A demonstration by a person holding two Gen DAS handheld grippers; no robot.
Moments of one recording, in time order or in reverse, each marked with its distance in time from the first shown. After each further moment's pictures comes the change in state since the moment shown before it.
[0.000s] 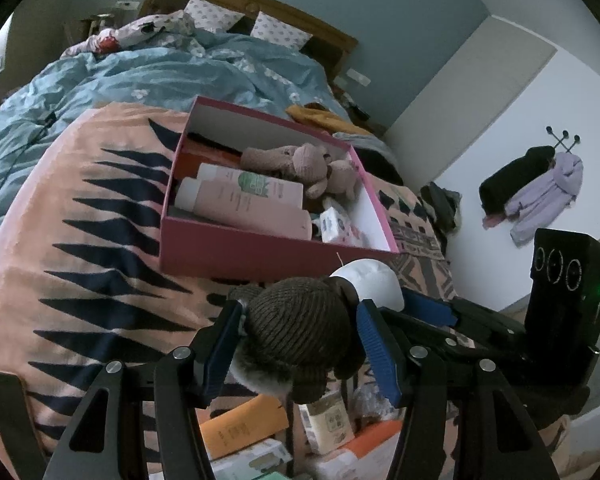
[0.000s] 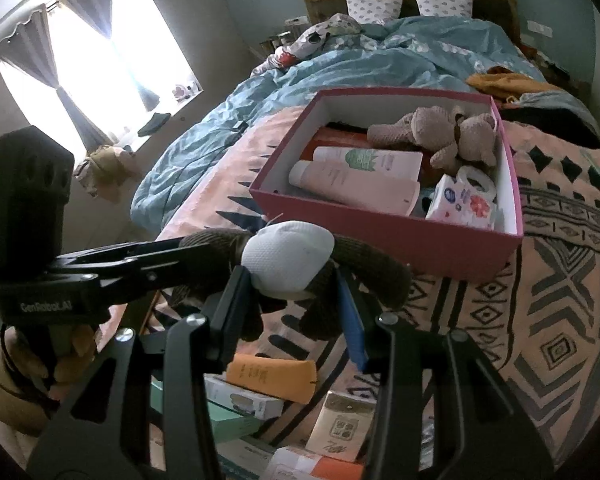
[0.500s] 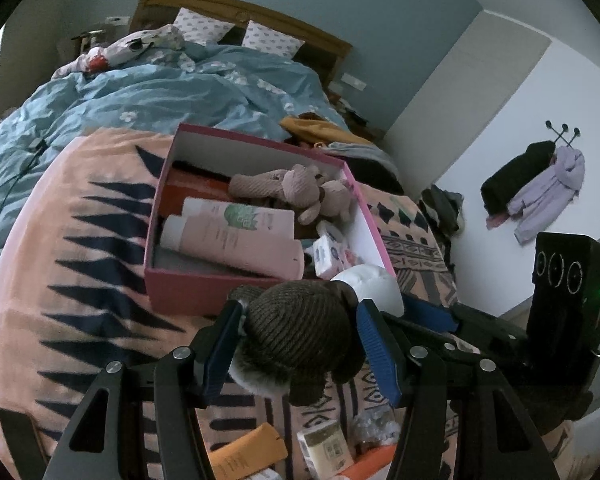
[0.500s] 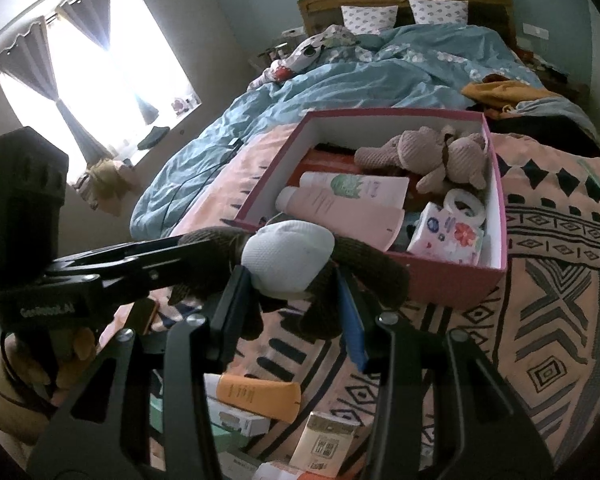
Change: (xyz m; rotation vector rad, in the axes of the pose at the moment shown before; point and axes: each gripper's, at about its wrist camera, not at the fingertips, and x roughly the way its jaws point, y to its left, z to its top) left arm 0.013 -0.013 0.034 0.048 -0.017 0.009; right arm -0.003 -0.021 0.023 0.034 -0.038 -0.004
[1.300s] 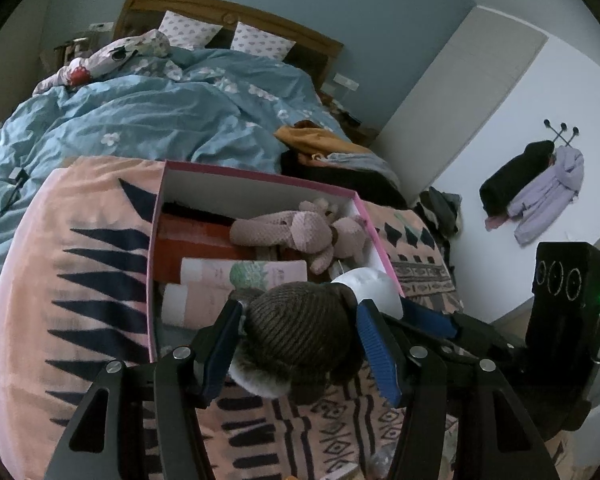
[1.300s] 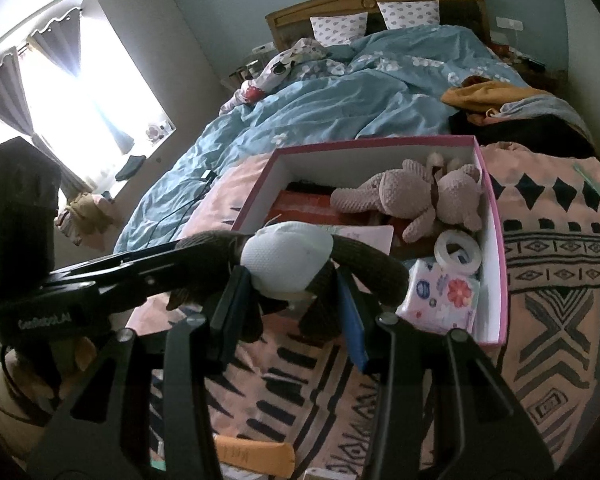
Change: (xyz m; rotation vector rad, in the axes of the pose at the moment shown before) left arm 0.033 0.019 0.066 0.039 0.005 -0.018; right arm 0.036 -0.020 0.053 0.083 -0.052 -0.052
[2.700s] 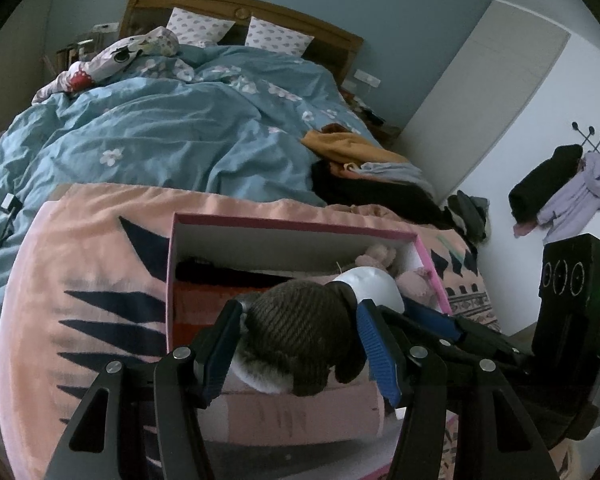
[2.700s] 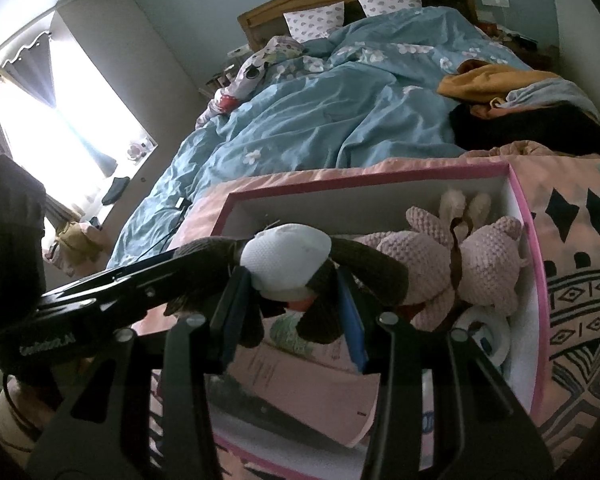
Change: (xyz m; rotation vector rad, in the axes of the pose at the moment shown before) left arm 0.072 0.046 0.073 -0.004 0.021 0.068; right arm 0.090 -0.041 0.068 0.097 0.006 -0.016
